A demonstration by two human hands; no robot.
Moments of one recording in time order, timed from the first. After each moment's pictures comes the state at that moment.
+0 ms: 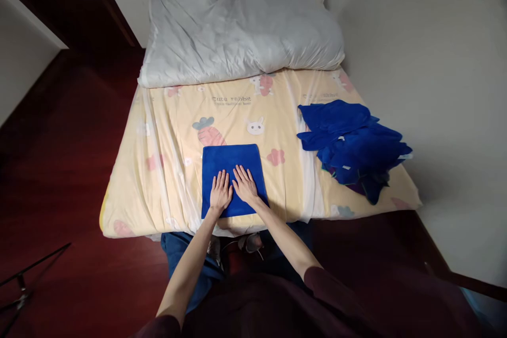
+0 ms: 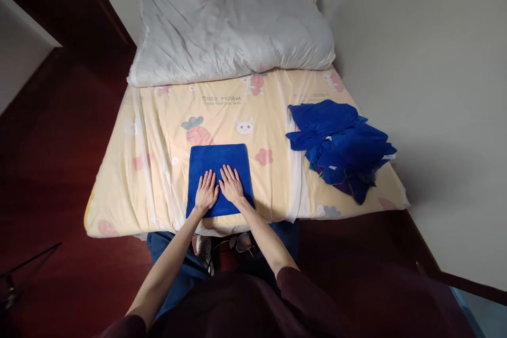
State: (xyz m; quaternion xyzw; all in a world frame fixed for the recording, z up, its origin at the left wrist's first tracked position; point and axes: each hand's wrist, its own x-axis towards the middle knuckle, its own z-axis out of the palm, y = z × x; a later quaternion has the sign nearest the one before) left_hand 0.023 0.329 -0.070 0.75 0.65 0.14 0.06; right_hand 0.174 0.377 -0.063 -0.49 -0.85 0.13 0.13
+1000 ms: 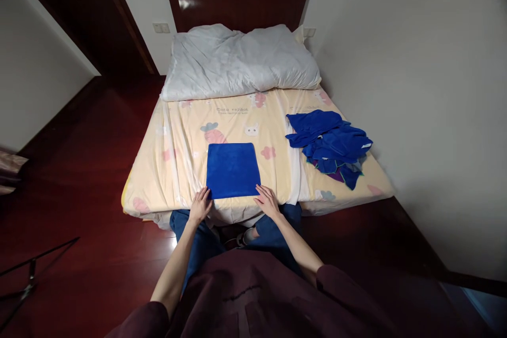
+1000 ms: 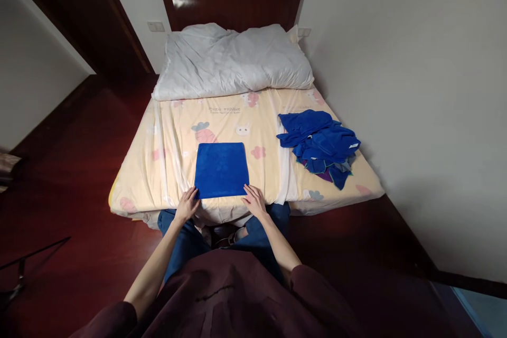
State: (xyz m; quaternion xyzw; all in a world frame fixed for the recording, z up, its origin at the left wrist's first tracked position) left_hand -0.061 0.178 -0.068 0.73 0.66 0.17 0.10; right_hand 0.308 0.241 -0.072 -0.48 -0.82 0.15 0.26
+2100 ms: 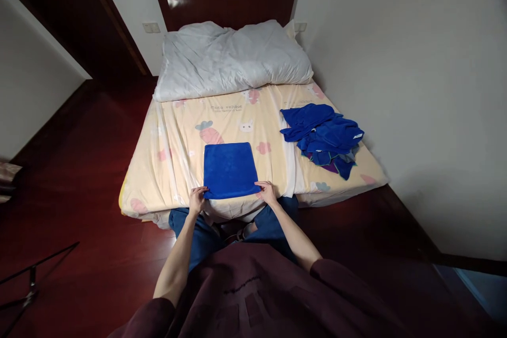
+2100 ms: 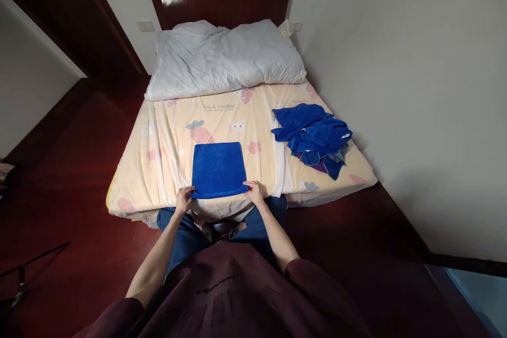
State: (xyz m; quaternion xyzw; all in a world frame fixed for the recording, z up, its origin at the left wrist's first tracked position) left_hand -0.062 0.198 -0.059 0.67 0.68 0.26 0.17; right_hand 0.314 0.262 -0.079 -0.54 -0.69 0.30 0.38
